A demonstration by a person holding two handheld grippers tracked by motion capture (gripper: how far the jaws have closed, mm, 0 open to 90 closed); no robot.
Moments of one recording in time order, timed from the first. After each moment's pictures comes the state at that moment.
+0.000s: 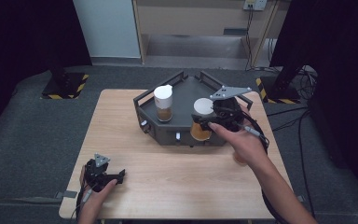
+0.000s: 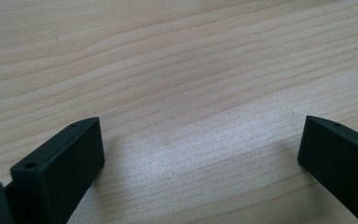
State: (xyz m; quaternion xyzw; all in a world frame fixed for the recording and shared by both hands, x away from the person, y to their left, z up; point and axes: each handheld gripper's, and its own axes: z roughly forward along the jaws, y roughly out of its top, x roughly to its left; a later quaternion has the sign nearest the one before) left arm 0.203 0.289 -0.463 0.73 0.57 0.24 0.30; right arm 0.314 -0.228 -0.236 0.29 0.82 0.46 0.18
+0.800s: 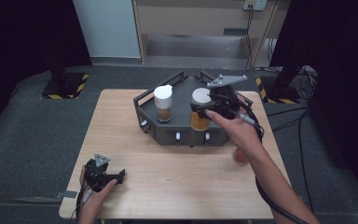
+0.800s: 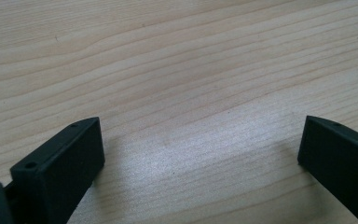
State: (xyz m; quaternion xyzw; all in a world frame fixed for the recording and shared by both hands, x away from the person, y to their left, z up) left arm 0.203 0.289 -0.463 0.73 0.57 0.24 0.30; right arm 0.341 -0.215 -0.229 0.31 0.82 0.45 0.19
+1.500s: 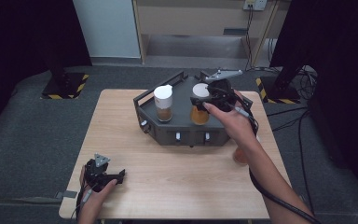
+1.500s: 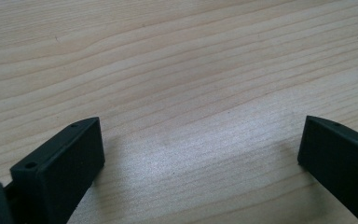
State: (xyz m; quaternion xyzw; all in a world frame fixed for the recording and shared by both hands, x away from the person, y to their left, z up) left arm 0.203 0.289 -0.463 0.73 0.57 0.24 0.30; right arm 0.368 -0.206 -0.239 0.33 0.81 0.44 0.20
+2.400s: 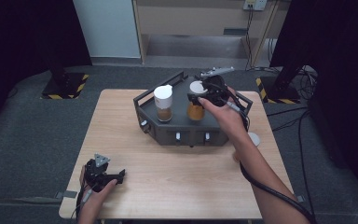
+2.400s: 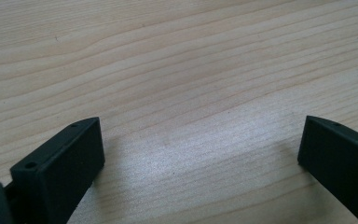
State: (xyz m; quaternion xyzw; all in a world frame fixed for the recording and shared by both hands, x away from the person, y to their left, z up) left arm 0.203 0.289 -0.463 0.73 0.57 0.24 0.30; right arm 0.397 -0.189 -0.254 0.36 0.80 0.43 0.19
